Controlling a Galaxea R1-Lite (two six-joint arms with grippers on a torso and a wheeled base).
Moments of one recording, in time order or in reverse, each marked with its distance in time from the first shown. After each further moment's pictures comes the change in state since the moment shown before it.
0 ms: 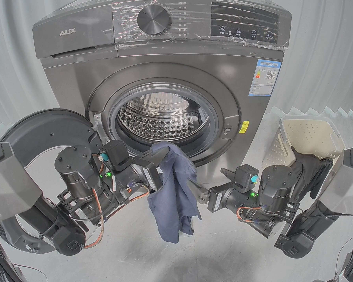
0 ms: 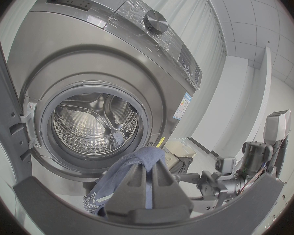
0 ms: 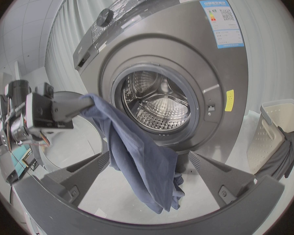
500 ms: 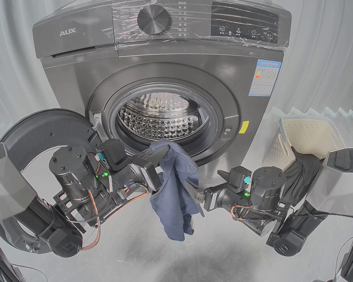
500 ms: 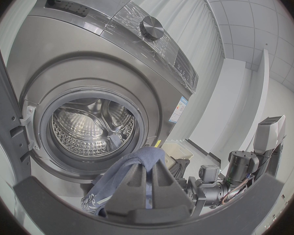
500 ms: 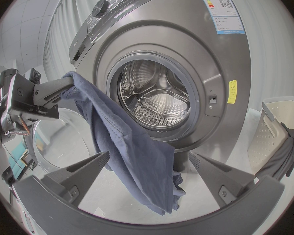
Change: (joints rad) left arm -0.009 -0.029 0.017 -0.012 -0.006 -0.006; right arm -0.021 0.077 -0.044 -0.015 0.016 -0.001
